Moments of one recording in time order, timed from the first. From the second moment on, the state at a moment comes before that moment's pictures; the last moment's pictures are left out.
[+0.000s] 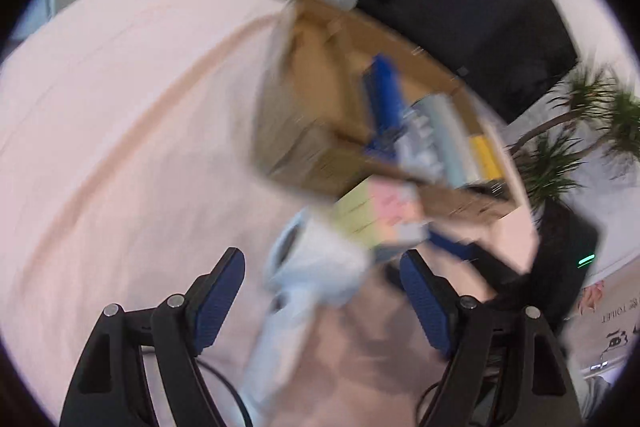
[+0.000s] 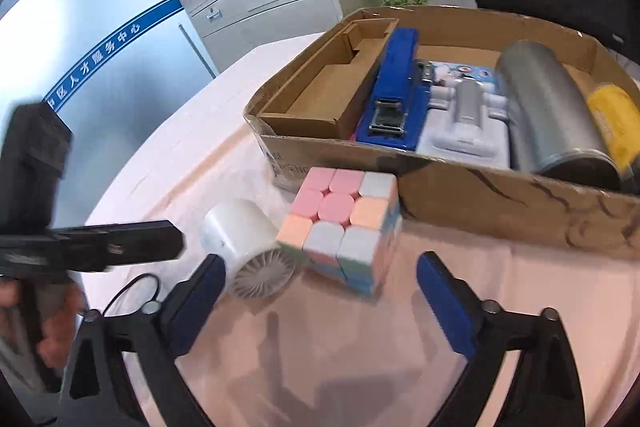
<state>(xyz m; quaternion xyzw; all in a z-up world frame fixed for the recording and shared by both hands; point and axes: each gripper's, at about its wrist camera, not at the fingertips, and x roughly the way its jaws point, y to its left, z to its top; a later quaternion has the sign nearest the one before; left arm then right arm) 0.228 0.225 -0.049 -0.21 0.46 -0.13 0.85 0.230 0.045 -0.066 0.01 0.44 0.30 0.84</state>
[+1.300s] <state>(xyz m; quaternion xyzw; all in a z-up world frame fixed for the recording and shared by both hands) 0.426 0.105 0.042 -0.14 0.45 -0.19 0.86 0.359 -0.029 0.047 -0.04 0.33 0.29 0.90</state>
